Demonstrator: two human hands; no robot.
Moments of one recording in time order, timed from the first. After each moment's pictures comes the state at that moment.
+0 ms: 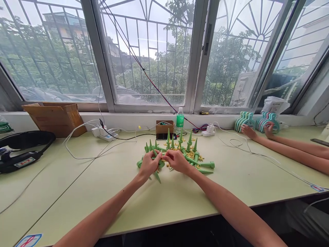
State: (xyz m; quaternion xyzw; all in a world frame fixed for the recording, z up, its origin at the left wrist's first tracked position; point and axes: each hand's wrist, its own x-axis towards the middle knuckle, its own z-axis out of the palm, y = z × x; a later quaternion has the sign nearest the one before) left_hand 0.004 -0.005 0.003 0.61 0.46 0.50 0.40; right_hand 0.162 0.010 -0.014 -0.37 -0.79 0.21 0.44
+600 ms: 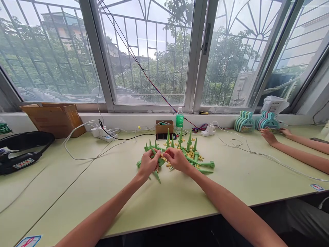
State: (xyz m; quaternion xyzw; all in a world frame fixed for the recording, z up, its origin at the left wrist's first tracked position) left_hand 0.004 -0.003 0.005 0.60 0.46 0.51 0.40; right_hand 0.162 0.007 -0.009 -0.39 -0.78 0.19 0.46
